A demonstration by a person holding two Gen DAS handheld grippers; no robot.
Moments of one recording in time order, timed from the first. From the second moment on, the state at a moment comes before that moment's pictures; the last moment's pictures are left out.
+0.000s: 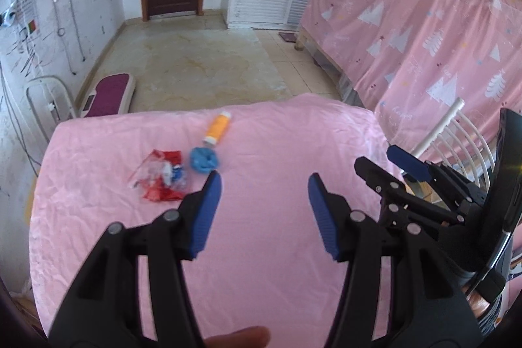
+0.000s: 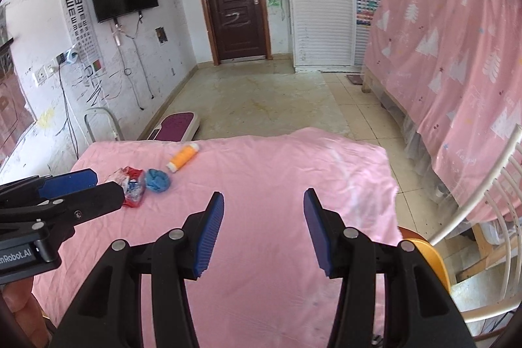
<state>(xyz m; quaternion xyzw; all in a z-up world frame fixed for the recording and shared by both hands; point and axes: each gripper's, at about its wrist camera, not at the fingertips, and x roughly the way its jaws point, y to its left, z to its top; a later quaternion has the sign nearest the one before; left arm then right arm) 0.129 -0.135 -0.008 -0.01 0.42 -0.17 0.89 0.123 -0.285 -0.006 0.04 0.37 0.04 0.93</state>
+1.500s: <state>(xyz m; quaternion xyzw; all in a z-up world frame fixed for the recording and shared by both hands) 0.204 -0.054 -0.083 -0.04 0.49 -0.07 0.87 0.218 -0.180 -0.047 0.01 0.43 0.12 0.90</state>
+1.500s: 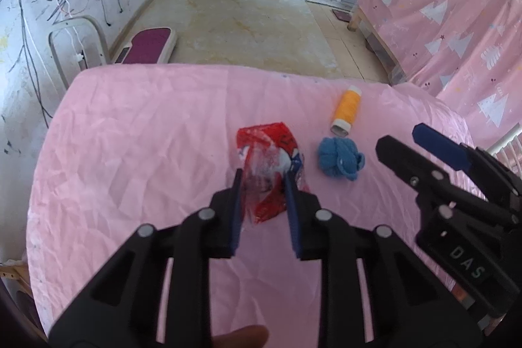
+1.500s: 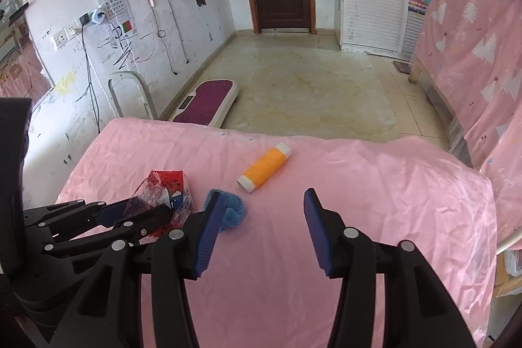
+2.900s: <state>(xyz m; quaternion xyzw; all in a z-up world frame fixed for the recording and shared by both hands) 0.161 -0.022 -0.044 -0.06 0.45 -0.02 0.89 0.204 -0.139 -0.050 -0.04 0.41 0.14 0.90</state>
